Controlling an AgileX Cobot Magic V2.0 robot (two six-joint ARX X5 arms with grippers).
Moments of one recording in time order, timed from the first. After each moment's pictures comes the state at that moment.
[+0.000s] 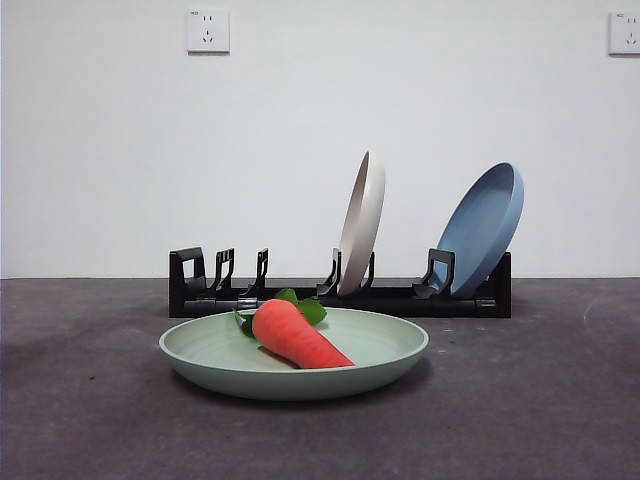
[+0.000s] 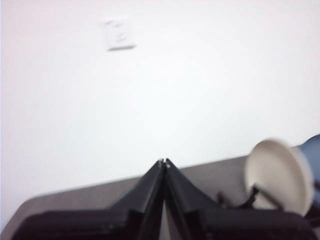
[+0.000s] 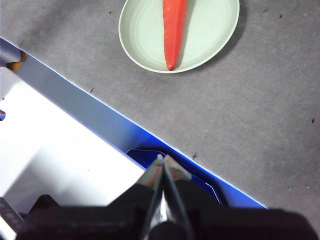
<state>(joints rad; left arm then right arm) -0.21 0.36 0.58 -0.08 -0.07 0.10 0.75 0.71 0.99 -1.15 -0.13 0.24</state>
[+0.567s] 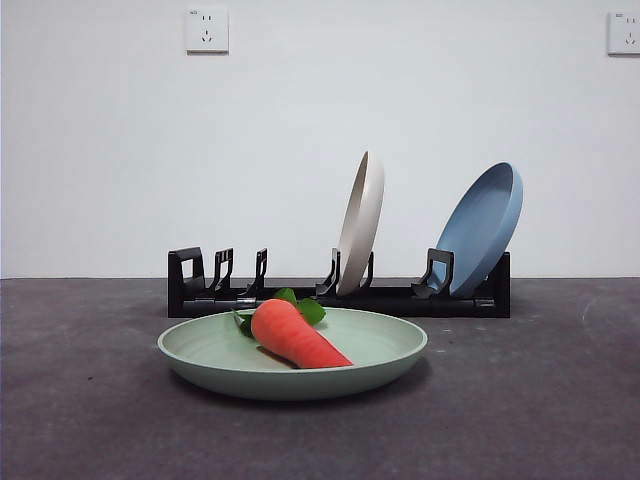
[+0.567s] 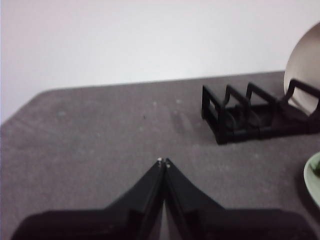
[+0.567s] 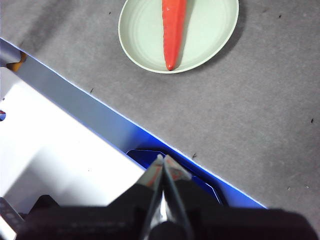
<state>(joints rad) -0.09 0.05 0.05 -0.08 -0.07 0.03 0.75 0.71 0.99 -1.15 -0.13 0.24</state>
